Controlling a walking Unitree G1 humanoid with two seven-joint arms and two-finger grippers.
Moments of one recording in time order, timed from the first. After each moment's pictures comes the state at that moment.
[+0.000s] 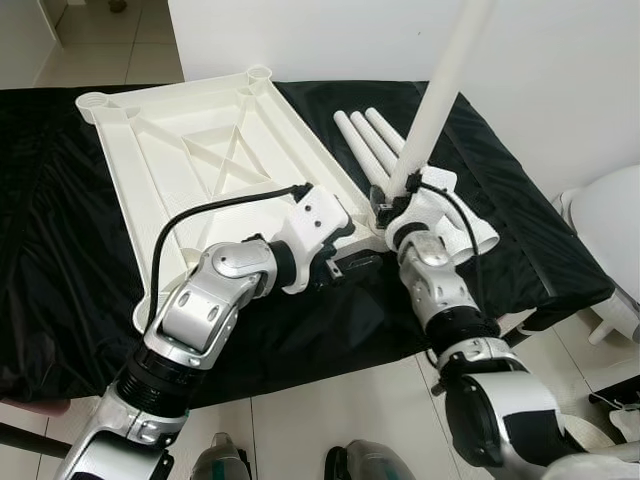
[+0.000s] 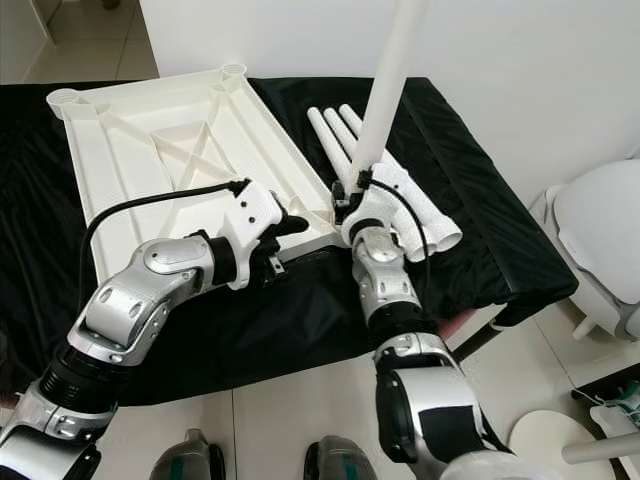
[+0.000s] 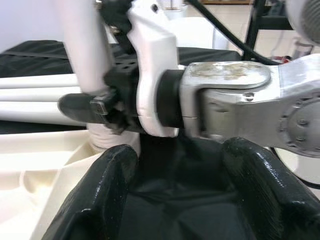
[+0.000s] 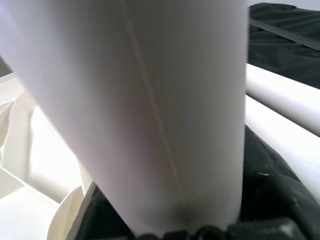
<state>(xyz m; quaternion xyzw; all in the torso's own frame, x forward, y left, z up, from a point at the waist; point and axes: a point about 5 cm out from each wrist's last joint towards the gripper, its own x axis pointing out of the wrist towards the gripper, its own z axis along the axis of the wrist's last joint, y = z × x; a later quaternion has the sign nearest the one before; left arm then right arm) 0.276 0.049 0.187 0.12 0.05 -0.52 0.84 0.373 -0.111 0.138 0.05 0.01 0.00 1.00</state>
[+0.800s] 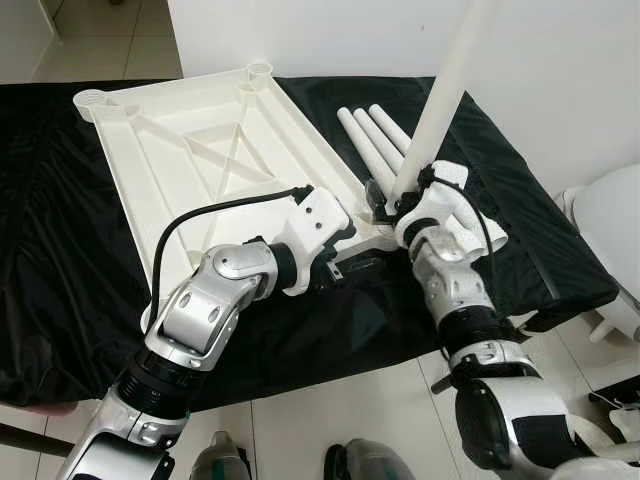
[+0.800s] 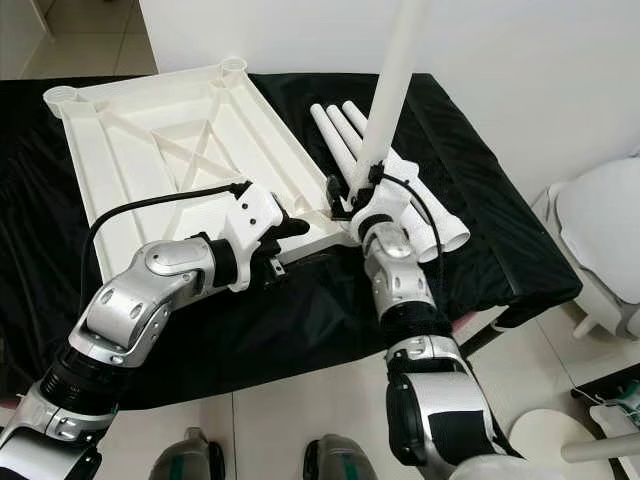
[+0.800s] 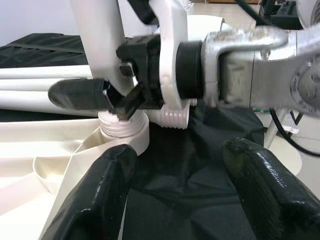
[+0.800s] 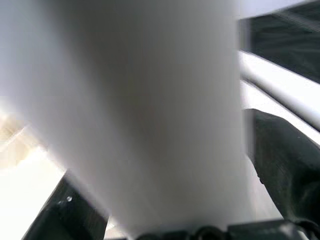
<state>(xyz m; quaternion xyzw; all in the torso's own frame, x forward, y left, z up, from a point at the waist) 0.275 0.047 0.186 0.11 0.05 -0.52 0.84 0.371 -0.139 0.153 0.03 -0.01 0.12 0.99</state>
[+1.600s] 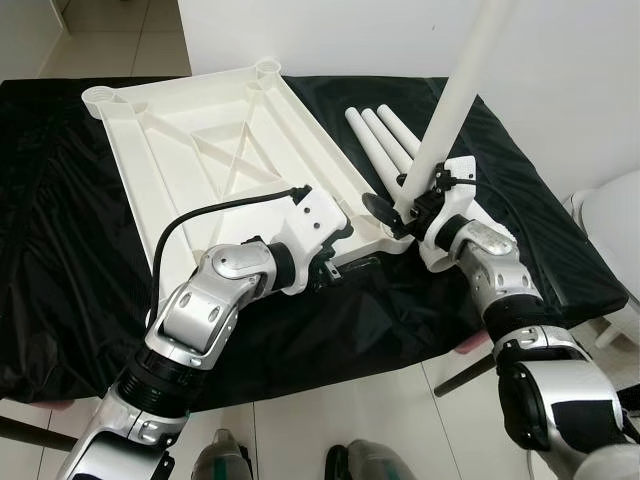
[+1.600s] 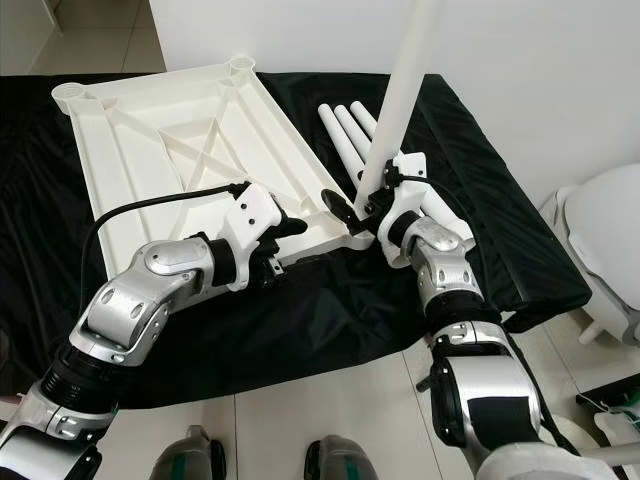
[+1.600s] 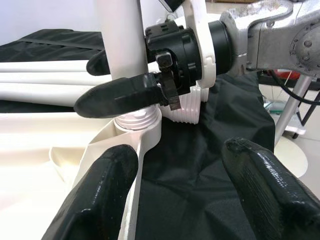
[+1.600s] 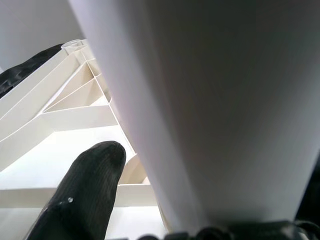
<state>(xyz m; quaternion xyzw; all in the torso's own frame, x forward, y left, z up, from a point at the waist) 0.280 0.052 0.186 0.11 0.05 -0.51 0.85 0.370 -0.163 0.152 -0.03 0.00 0.31 0.95</state>
